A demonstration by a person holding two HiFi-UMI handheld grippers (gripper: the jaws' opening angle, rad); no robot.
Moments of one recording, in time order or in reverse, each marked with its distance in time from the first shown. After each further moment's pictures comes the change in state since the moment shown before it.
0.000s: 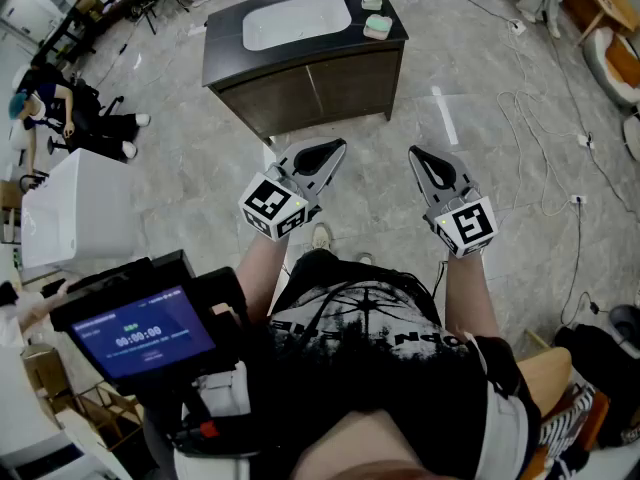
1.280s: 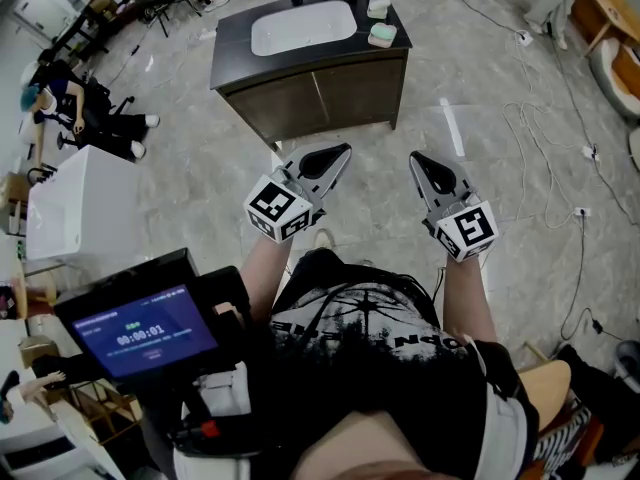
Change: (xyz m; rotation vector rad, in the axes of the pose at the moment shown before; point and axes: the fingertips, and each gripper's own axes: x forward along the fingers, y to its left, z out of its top) left arm 0.013 0.007 0.008 0.003 0.002 0.012; right arm 0.008 -0.016 0.004 0.095 -0.055 0.003
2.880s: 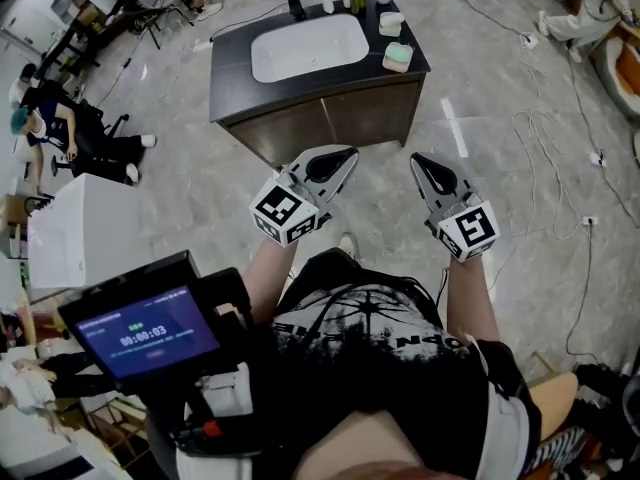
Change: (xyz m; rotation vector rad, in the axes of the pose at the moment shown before) left arm 0.039 0.115 -0.012 -0.002 -0.010 -0.061; right arm 0.117 -0.047 -0.016 -0.024 0.021 -0.016
